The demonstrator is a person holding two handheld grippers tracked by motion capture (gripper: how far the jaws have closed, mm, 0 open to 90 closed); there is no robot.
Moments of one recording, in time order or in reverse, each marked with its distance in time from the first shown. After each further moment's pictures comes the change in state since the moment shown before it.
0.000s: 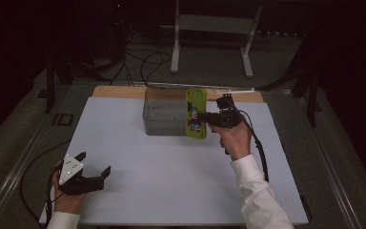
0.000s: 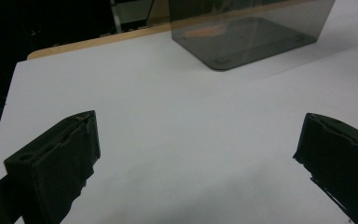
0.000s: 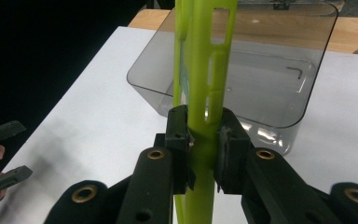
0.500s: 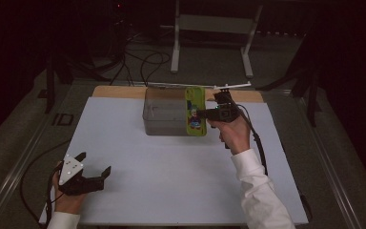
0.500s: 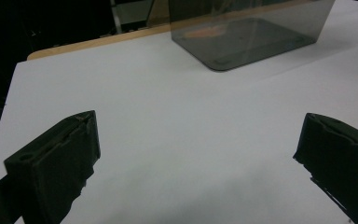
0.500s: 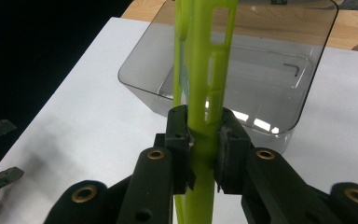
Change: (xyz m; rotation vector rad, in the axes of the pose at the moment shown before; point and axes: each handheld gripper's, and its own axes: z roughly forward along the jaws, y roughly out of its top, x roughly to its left) left arm -0.001 -0.001 0.000 -0.002 0.004 -0.003; right arm -0.006 0.013 0.010 0.048 -0.010 0.004
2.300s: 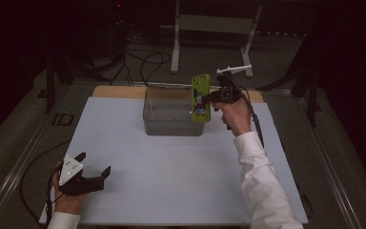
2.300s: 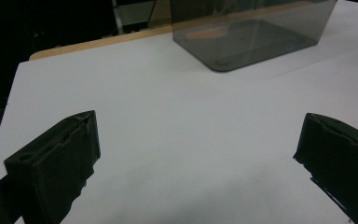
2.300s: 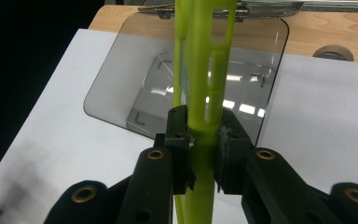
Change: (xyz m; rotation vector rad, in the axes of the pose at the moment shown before) left arm 0.000 -0.001 0.000 -0.007 0.005 -0.003; right arm -0.028 0.046 0.012 0.066 -0.071 0.094
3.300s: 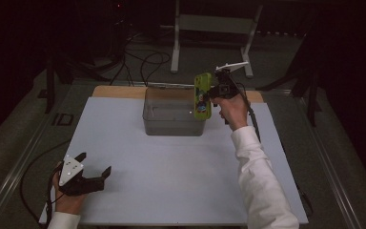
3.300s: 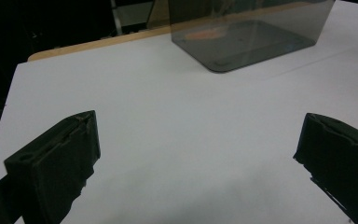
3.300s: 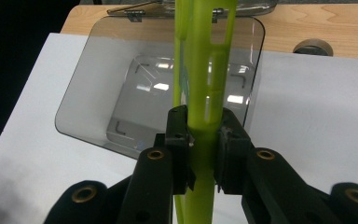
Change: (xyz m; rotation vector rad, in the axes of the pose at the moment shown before) left arm -0.001 0.000 0.000 -0.003 -0.006 0.003; right arm -0.011 0.015 0.018 0.035 -0.064 0.056
